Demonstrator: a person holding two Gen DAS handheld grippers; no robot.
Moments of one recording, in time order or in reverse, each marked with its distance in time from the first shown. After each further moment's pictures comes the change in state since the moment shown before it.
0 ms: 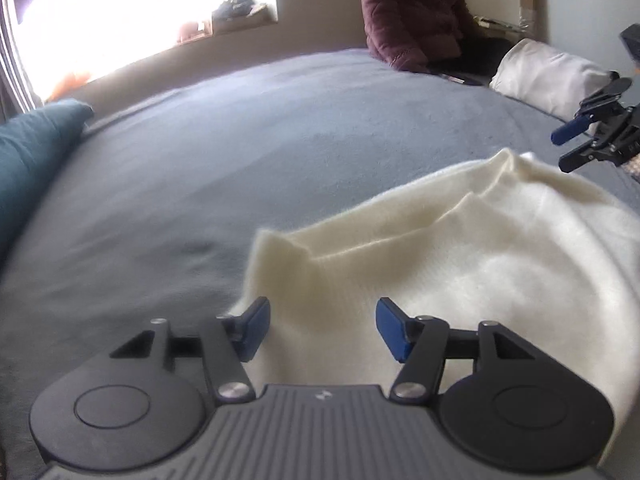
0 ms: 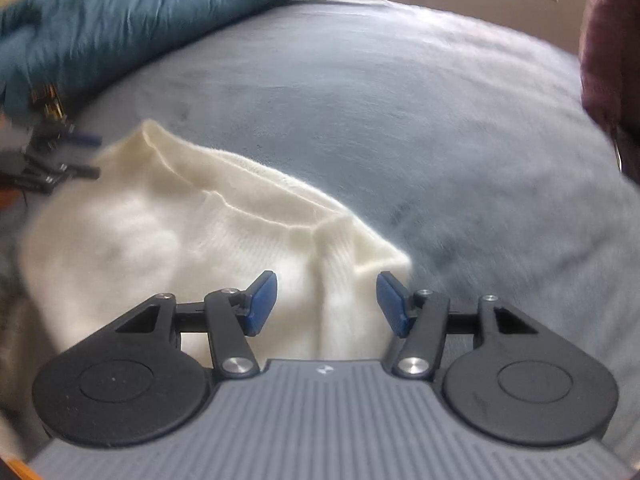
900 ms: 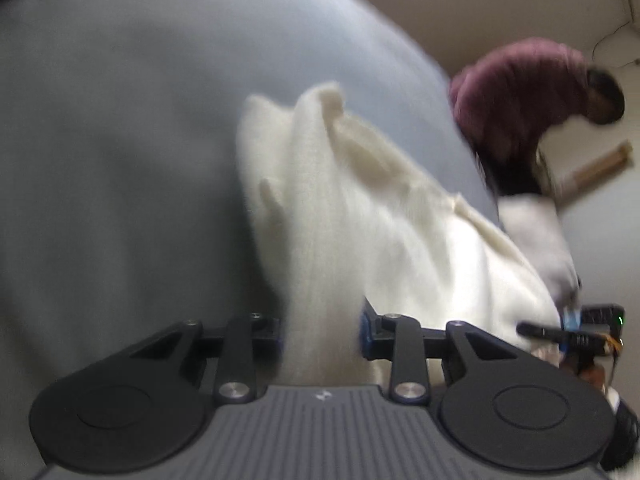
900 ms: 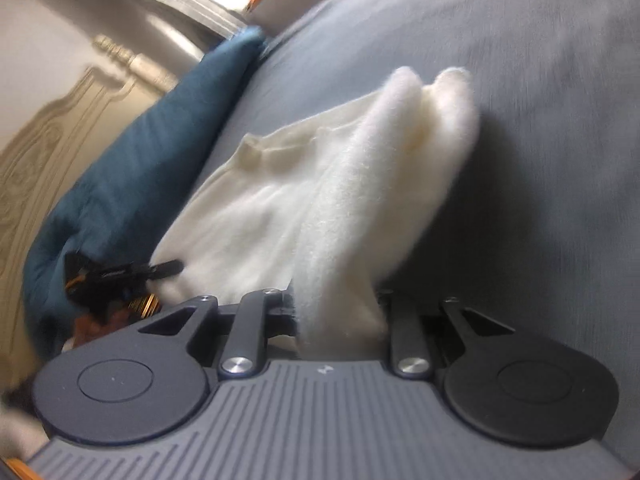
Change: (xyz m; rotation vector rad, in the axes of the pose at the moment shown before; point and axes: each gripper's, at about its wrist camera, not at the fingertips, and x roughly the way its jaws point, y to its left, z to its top) left arm 0.000 0.076 -0.018 -0.792 0.248 -0.372; right arm 0.007 -0.054 -0.036 0.687 0.007 0.472
